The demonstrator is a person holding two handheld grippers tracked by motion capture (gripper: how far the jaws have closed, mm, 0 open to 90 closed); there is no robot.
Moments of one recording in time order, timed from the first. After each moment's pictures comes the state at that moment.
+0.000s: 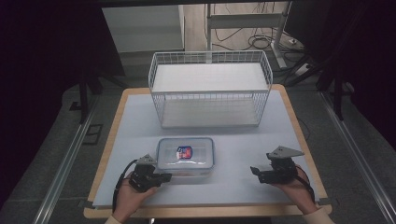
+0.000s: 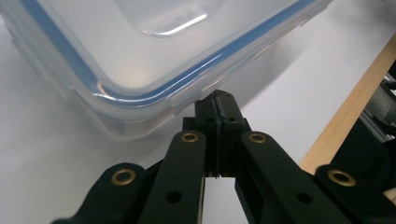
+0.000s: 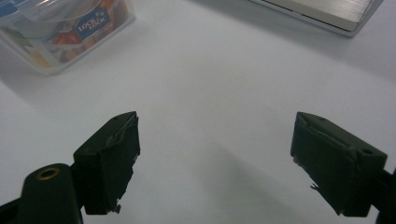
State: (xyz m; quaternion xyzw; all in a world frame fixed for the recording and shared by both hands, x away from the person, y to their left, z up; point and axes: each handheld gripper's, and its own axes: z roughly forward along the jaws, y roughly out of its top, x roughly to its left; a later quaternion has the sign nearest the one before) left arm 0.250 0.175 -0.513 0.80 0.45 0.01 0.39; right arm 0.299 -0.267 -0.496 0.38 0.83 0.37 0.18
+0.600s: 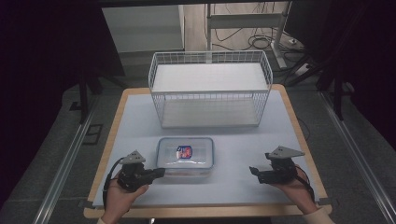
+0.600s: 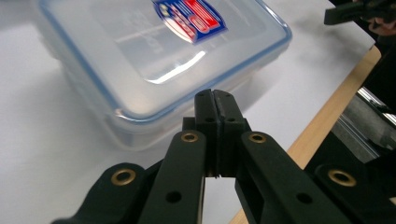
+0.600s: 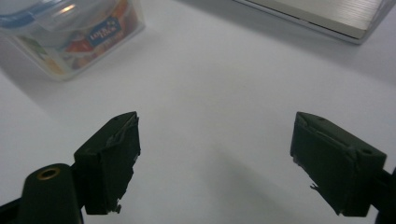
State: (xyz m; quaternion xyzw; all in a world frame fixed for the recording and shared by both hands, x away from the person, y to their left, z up) left arm 0.233 0.196 -0.471 0.78 0.45 0.05 0.44; right arm 0.298 -0.265 -0.495 0.37 0.83 0.39 0.17
